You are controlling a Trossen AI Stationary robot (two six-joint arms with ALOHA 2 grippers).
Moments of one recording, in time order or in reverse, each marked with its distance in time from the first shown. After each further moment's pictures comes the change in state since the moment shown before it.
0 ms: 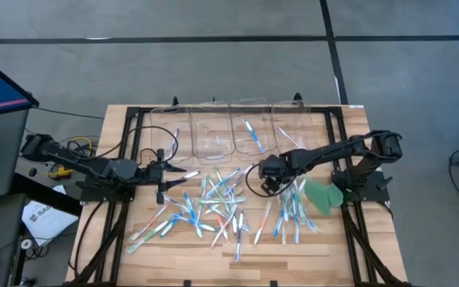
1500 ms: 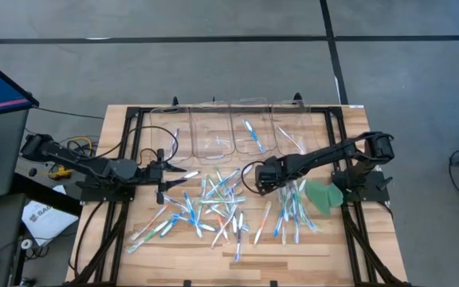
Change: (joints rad) left arm 0.000 0.000 0.000 0.000 0.000 -0.001; right arm 0.027 0.093 0.005 0.068 0.011 0.286
